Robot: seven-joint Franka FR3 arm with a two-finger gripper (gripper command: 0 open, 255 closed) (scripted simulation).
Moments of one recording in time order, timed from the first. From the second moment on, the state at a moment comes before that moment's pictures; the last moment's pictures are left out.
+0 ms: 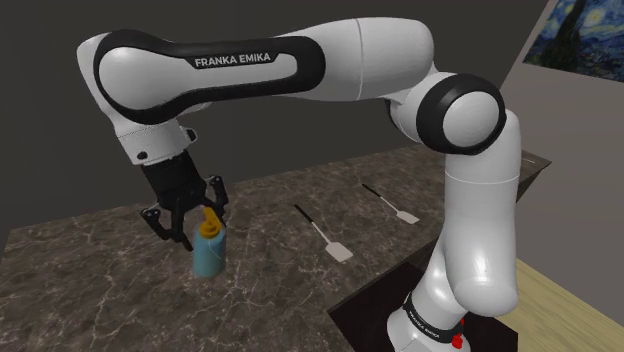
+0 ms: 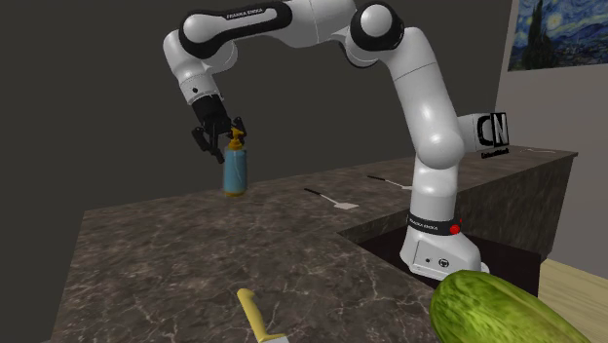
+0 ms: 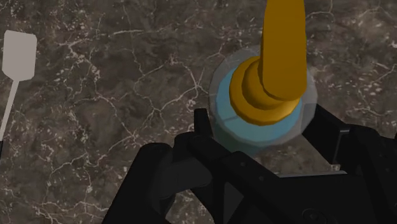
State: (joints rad) arm 0.31 0.40 0.40 -1.47 0.02 1.39 0.75
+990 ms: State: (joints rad) arm 0.32 0.41 0.40 -1.24 0.03 1.18 0.78
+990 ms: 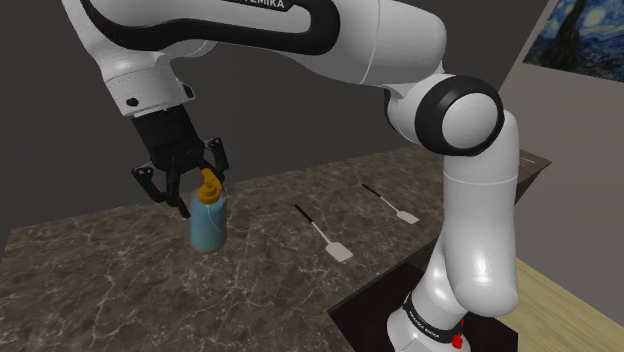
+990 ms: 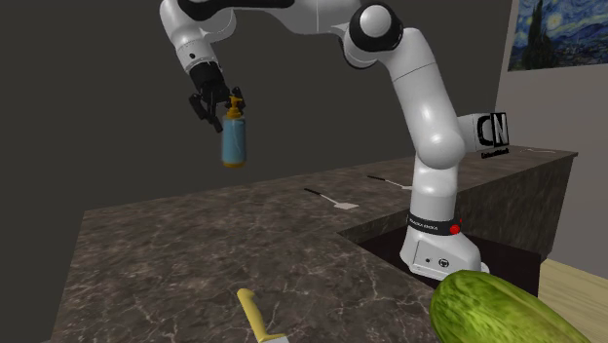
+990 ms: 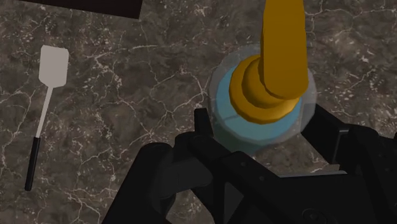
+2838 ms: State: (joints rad) arm 0.07 -0.09 0.26 -1.73 0.02 1.16 0.36
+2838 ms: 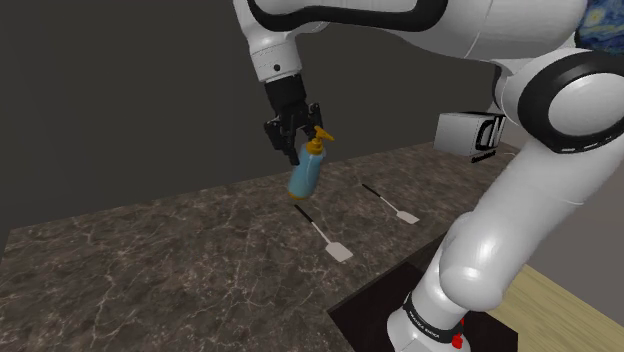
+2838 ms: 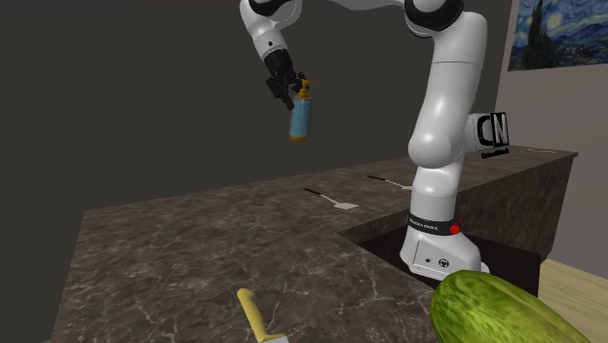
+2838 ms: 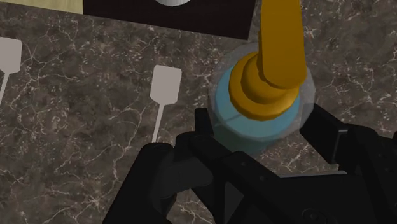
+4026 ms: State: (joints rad) arm -0.10 -0.33 -0.01 -1.99 -0.22 1.23 -0.10
